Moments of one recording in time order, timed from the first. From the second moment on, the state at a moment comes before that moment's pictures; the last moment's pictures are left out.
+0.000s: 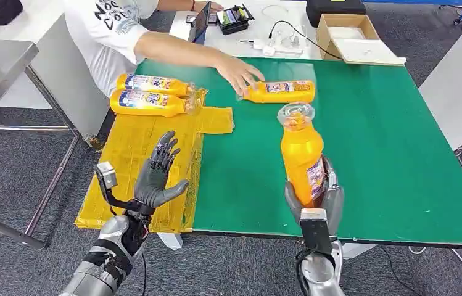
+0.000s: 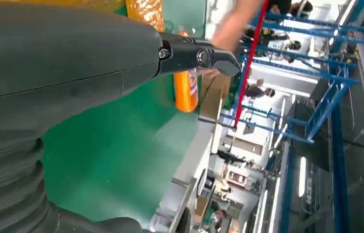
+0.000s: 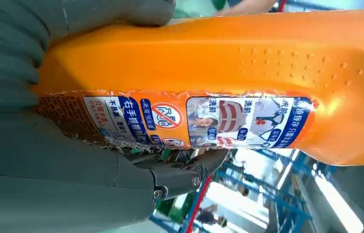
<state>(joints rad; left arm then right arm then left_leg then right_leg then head) -0.32 -0.15 -0.19 -0.94 0.10 -0.47 -0.50 -0.08 0.17 0.19 -1.29 0.49 -0.51 -0.68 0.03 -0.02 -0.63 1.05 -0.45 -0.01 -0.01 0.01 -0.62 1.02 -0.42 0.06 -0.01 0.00</state>
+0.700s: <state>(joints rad) -0.40 -0.13 -0.40 -0.89 0.13 -0.58 -0.49 -0.23 0.27 0.49 -1.00 0.62 -0.60 -0.66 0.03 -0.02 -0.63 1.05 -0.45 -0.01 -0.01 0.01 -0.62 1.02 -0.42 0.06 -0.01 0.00</state>
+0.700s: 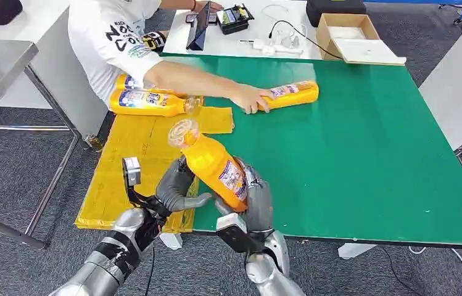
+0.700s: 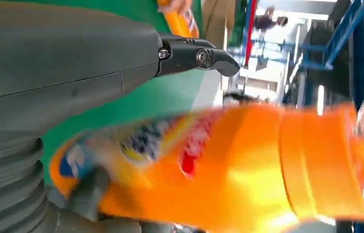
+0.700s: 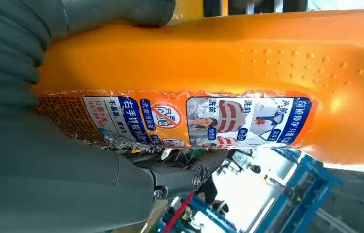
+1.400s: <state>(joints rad) -0.43 -0.09 -0.45 -0.83 0.24 -0.61 -0.46 -0.30 0.30 0.56 -0.80 0.72 -0.66 -0.59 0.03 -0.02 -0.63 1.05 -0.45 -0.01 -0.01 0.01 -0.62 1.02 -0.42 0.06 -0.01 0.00</state>
